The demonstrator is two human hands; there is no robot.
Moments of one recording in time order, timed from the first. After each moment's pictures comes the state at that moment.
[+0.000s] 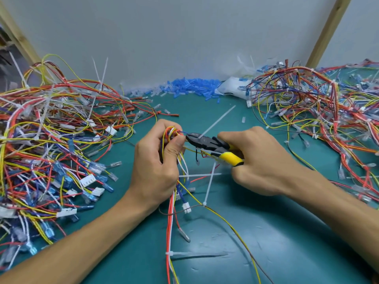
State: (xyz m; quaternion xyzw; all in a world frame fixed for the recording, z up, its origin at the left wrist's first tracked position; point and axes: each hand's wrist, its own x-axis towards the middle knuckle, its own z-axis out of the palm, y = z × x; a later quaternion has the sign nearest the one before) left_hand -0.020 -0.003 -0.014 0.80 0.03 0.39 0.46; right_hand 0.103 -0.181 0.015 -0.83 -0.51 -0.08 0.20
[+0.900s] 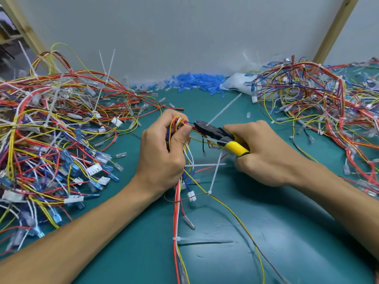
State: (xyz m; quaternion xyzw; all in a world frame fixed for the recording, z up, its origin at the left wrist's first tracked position) left_hand -0.015 0.001 -0.015 0.80 0.04 0.41 0.43; right_hand 0.106 -0.178 0.011 -0.82 -0.50 0.01 0.26
